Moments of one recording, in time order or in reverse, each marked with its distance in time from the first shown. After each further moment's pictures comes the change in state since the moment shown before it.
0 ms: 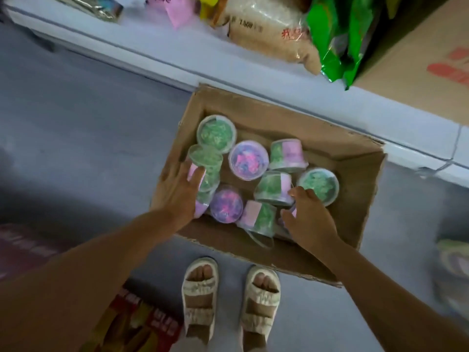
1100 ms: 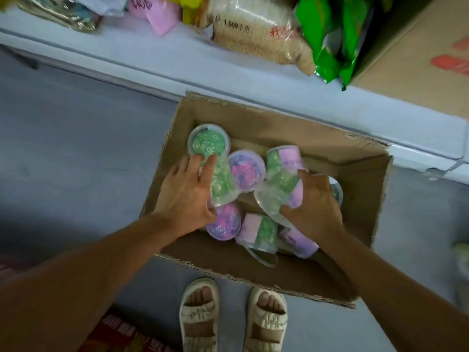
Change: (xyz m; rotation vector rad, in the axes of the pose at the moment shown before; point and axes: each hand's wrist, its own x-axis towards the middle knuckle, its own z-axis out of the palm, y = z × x) left_hand 0.037 0.019 -0.009 0.052 0.193 0.138; right_hand 0.045 0.012 -0.002 0.052 0.177 0.004
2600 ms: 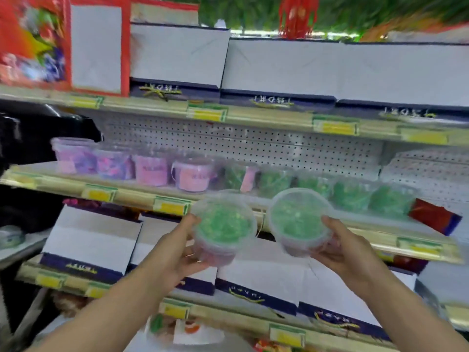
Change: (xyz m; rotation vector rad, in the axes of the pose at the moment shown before) left_hand -0.184 0.079 -0.864 -1.886 0.391 -0.036; right_hand -0.354 -0.303 -0.793 1.396 0.495 -0.289
